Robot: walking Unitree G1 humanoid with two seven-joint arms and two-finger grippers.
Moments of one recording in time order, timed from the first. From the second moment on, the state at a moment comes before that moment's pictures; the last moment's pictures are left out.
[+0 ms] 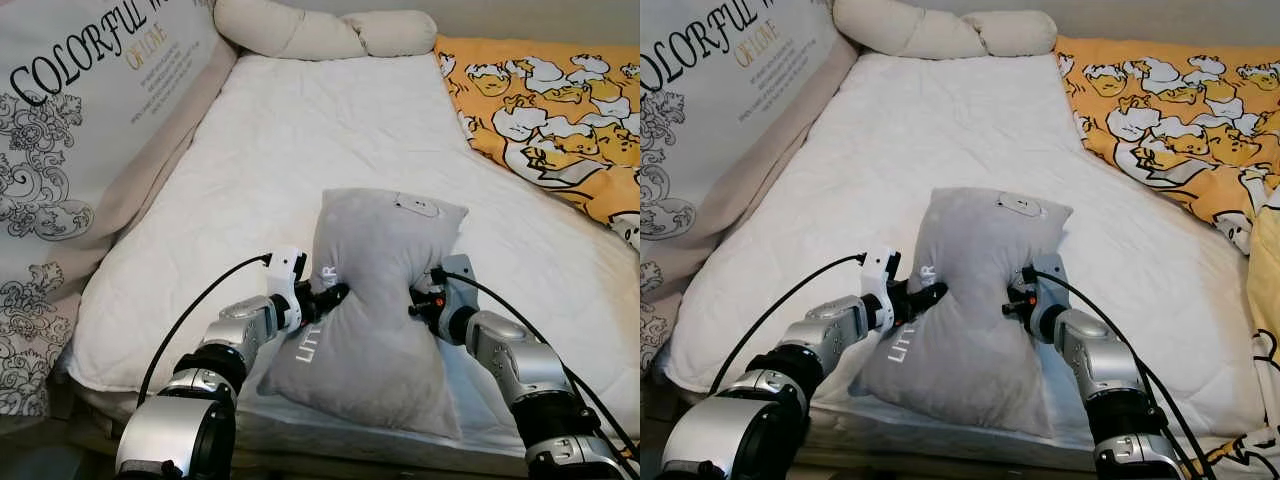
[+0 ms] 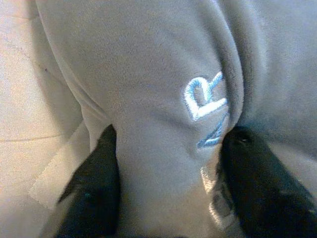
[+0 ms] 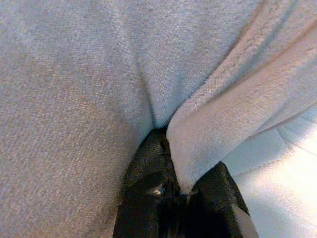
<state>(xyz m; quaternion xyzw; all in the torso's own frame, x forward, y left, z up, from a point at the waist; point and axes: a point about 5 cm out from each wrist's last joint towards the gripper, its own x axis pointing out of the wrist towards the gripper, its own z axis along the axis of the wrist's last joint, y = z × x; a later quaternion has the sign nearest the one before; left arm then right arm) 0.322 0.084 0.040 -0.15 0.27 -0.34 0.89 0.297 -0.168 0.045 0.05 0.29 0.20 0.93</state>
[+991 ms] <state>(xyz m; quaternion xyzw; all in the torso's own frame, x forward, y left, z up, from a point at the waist) 0.318 0.099 0.041 -0.18 0.27 -0.32 0.89 0.308 -0.150 0.053 0.09 0.29 0.19 0.93</state>
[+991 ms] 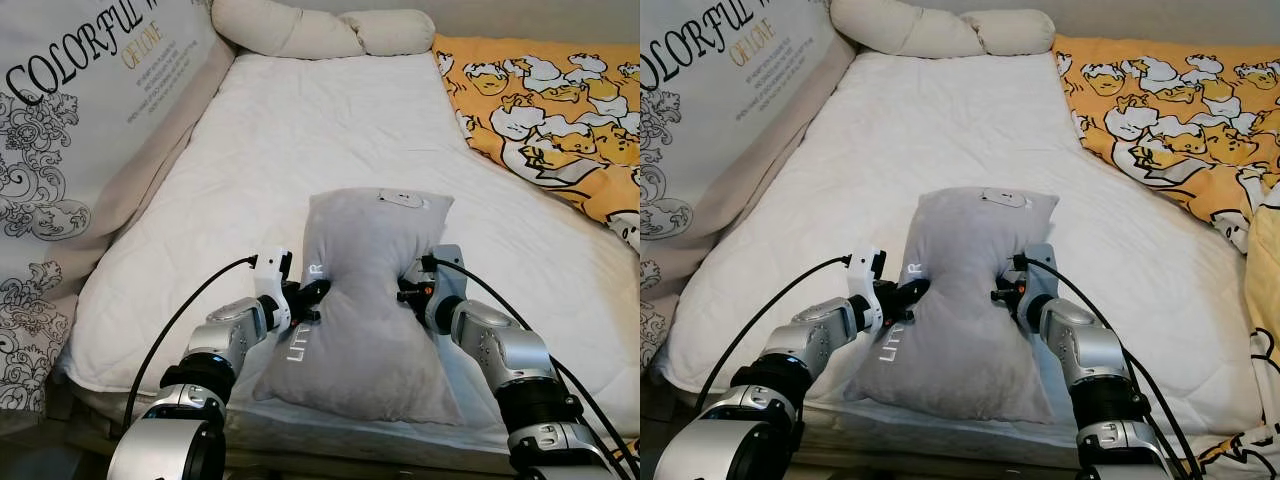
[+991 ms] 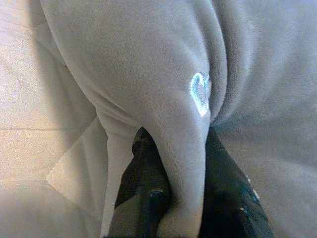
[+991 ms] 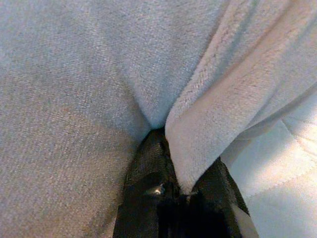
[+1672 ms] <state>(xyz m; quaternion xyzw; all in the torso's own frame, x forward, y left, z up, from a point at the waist) 0.317 0.101 0.044 -0.17 0.27 -0.33 0.89 0.309 -0.150 0.053 0.09 0.29 0.18 0.93</state>
